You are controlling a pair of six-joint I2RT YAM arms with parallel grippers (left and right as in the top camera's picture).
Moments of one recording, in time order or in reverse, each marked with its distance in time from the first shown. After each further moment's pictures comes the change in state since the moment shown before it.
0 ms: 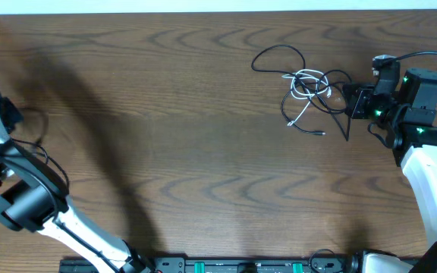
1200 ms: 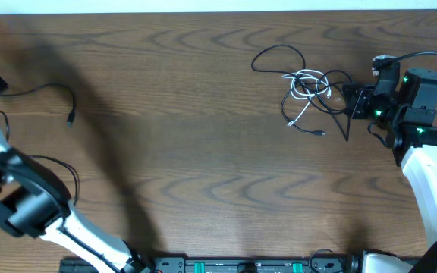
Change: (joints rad) left arm 0.000 -0.085 0.106 0.239 0.109 -0.019; right arm 0.000 0.000 0.000 -0.003 0.000 0.000
